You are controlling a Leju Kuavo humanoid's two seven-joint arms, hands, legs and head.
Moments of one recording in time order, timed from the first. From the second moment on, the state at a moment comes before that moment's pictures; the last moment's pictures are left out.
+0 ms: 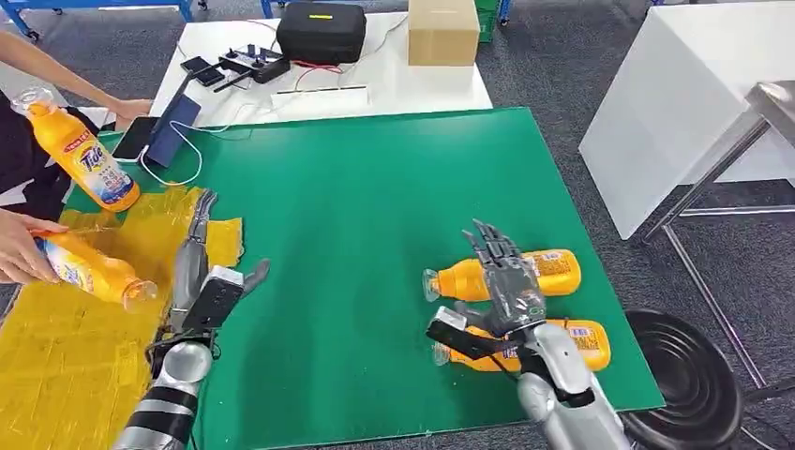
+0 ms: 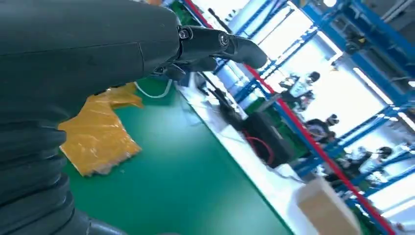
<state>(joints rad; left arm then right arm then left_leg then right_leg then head) -0.24 -0.07 -0.06 -1.23 -0.73 0.46 -0.45 -0.13 -0.13 0.37 -1.42 0.99 -0.23 -0.10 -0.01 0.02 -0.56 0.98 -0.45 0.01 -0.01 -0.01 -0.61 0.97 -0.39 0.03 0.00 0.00</state>
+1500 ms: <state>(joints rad) -0.20 -0.10 -0.13 -1.41 -0.39 0.13 -0.49 -0.37 -0.21 0.29 -1.00 1.06 -0.09 -0.02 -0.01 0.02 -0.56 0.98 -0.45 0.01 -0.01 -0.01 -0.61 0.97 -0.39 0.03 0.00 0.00</state>
